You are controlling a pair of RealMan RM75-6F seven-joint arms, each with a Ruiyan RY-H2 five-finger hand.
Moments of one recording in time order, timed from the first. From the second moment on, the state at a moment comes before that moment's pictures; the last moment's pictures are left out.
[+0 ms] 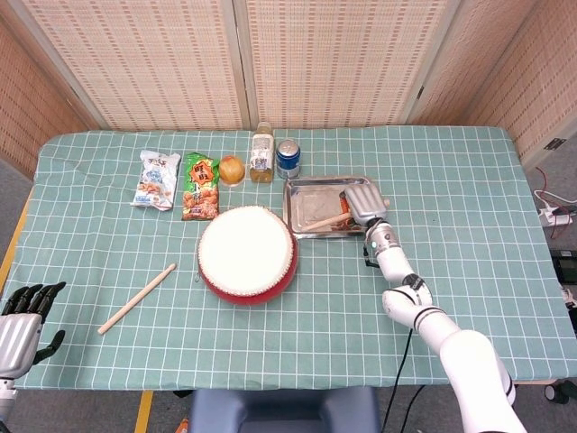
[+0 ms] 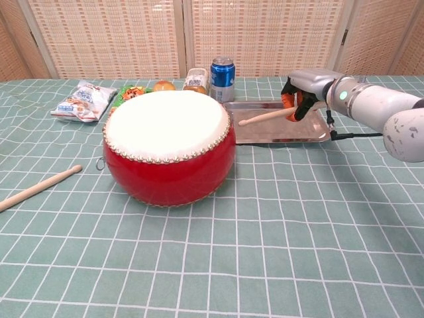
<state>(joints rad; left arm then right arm) -0.09 -1.10 -0.01 -1.60 1.47 1.43 0.12 1.03 -1.93 0.27 -0.42 -1.18 0.59 0.08</state>
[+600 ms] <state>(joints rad) -0.09 -1.11 0.00 -1.58 1.49 1.44 0.10 1.04 -1.97 0.28 -0.35 -1.20 0.57 0.16</state>
